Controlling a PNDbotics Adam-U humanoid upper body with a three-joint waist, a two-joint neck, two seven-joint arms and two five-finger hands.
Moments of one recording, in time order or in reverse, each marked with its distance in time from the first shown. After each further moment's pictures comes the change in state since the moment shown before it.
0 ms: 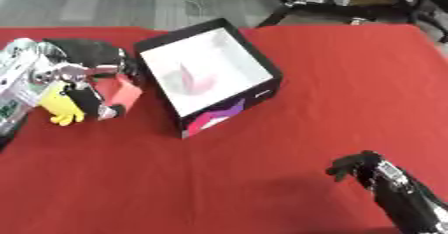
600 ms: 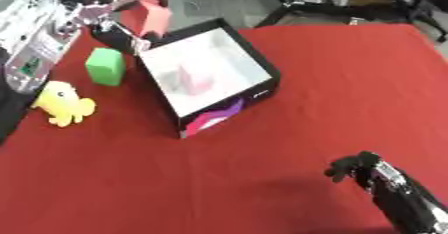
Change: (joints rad) left arm -0.155 -0.240 -0.030 0.272 -0.208 0.118 0.387; right arm -0.001 0.000 0.009 0.006 -0.002 0.003 0.008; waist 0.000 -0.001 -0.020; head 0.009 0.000
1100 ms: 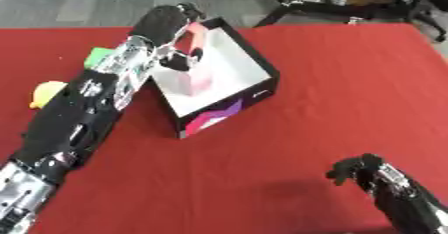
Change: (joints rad) left arm -0.032 -0.217 0.022 0.365 -0.130 0.010 0.350; right arm -0.016 0.000 0.013 0.000 -0.008 0.005 0.014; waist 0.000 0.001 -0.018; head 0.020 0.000
